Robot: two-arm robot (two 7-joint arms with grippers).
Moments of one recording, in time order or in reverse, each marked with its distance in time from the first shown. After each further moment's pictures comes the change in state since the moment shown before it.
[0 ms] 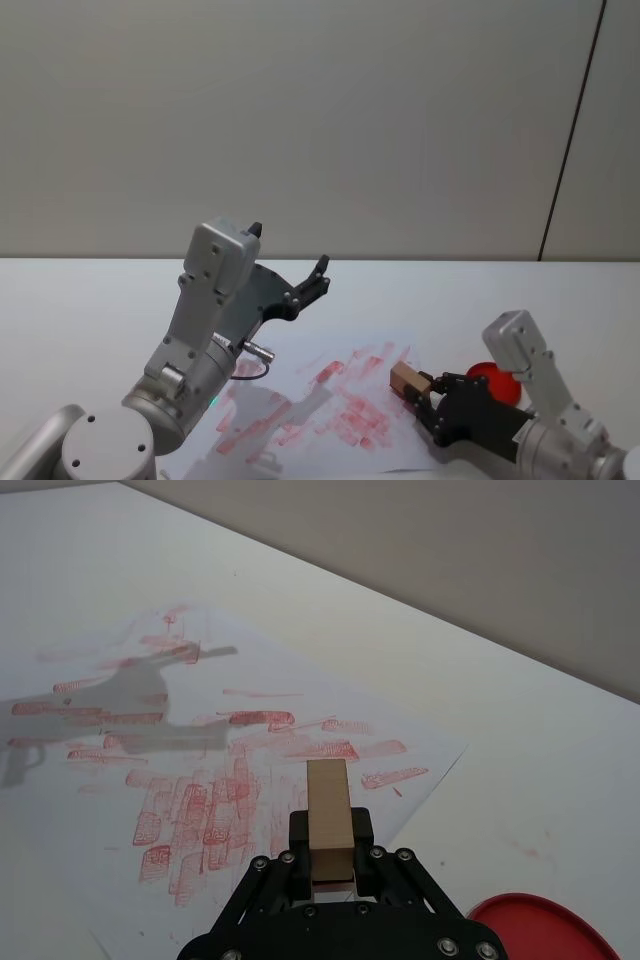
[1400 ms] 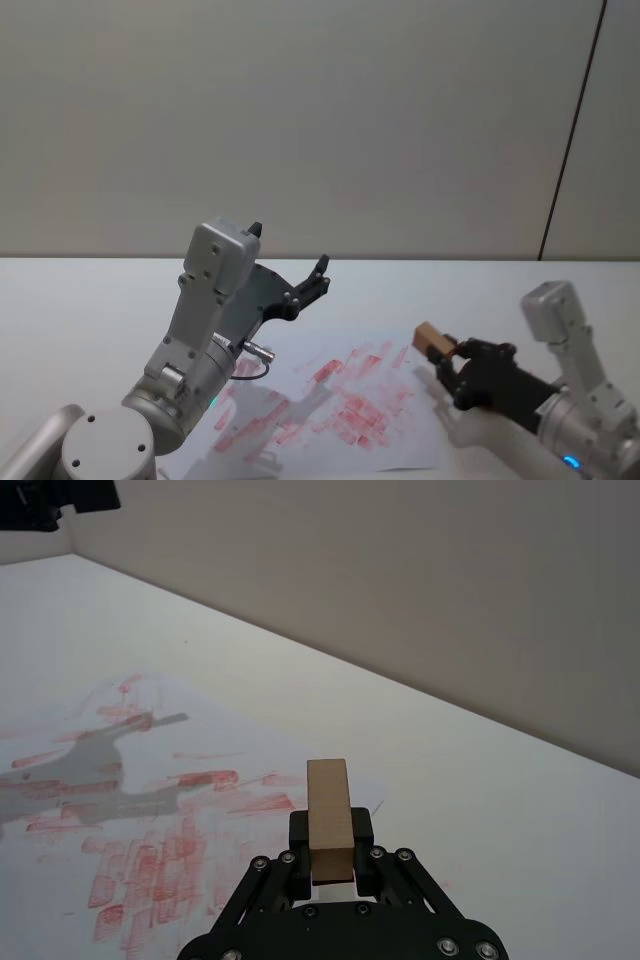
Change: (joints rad) left arm 0.000 0.000 0.000 0.000 0.000 0.000 0.000; right arm -0.016 0.029 0.029 -0.071 0.085 -0.009 -0.081
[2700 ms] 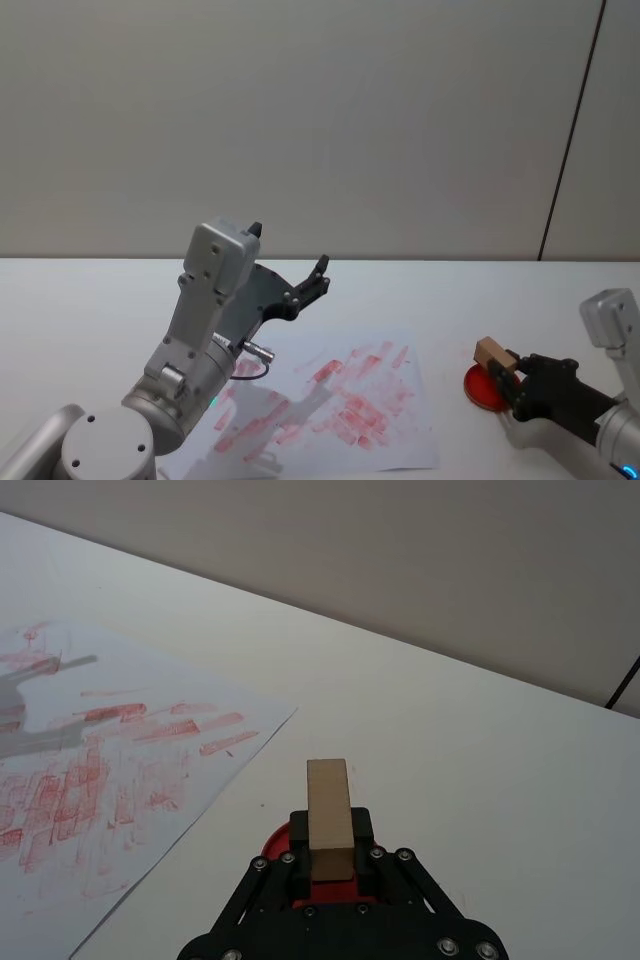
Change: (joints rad) left arm 0.000 0.000 0.000 0.000 0.000 0.000 0.000; right arm -0.049 0.086 0.063 -0.023 0.054 0.078 -0.035
